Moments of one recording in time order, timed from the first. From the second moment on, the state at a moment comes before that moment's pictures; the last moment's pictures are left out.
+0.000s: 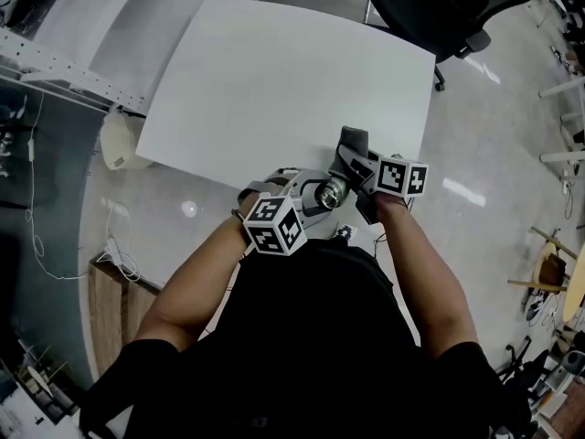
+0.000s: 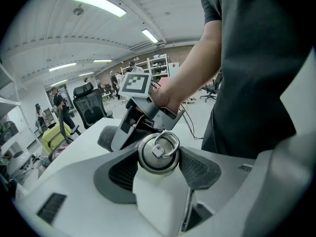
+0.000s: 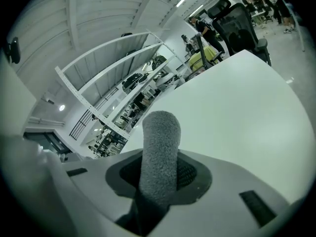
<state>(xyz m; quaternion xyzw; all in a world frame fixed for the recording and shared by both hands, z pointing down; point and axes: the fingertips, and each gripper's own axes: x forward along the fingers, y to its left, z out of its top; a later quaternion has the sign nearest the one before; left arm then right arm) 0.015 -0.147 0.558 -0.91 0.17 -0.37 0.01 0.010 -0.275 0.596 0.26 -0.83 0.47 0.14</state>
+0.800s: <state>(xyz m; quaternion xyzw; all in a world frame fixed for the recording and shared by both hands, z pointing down) 0.028 -0.153 0.556 -0.91 0.20 -0.37 0.00 0.036 -0.284 0.636 0.28 -0.87 0.29 0.27</state>
